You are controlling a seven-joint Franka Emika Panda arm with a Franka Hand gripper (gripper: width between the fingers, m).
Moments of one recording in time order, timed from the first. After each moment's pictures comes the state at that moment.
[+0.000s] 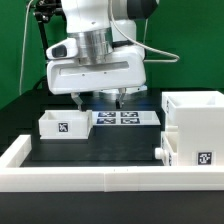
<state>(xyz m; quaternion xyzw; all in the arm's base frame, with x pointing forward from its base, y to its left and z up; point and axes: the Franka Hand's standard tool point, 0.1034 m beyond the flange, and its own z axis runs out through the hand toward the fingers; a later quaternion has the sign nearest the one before) 0.420 -0.063 0.055 -1.00 0.06 0.03 0.05</state>
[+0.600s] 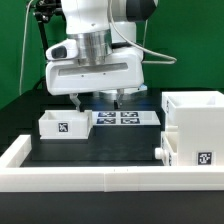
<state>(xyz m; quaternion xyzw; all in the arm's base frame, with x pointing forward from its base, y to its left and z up) 0.407 -0.072 0.050 -1.00 0.04 0.03 0.04</state>
